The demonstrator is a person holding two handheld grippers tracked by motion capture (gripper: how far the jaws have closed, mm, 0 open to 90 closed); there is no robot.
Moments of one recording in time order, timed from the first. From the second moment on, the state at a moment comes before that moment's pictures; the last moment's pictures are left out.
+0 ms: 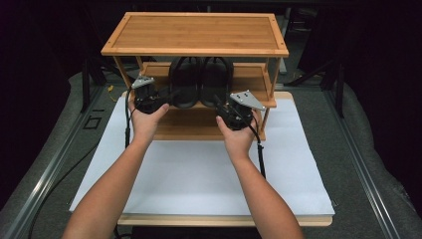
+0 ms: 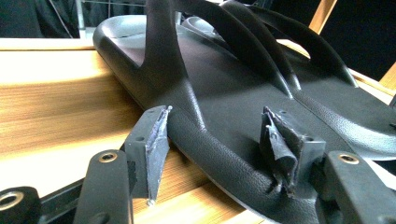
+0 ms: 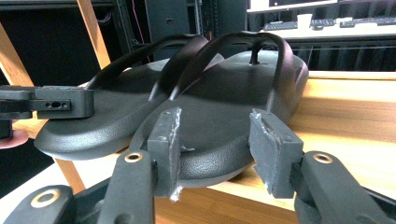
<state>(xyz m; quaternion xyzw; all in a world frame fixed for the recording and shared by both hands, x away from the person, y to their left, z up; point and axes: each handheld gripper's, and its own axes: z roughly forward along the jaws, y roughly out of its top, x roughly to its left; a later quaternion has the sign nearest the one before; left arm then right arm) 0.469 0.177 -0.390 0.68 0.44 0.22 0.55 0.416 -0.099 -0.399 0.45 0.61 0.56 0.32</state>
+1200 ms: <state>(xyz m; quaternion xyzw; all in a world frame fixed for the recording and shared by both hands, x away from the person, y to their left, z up) 0.456 0.181 -0.379 0.67 0.43 0.24 0.56 0.413 -0.118 -0.386 0.44 0.64 0.56 0.30</state>
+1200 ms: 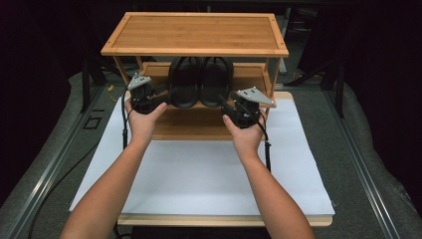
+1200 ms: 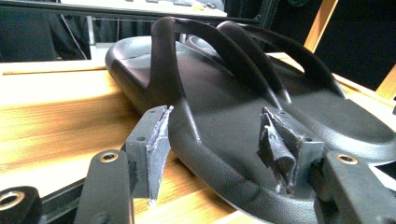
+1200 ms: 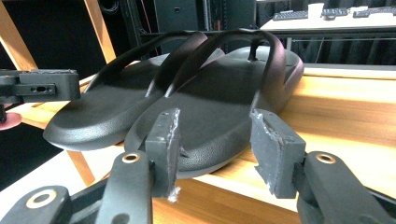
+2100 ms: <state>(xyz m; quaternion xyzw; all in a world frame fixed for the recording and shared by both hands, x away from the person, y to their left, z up) 0.410 0.216 -0.354 0.67 0.40 0.25 0.57 0.370 -0.144 -0.365 0.40 0.66 0.54 0.32</state>
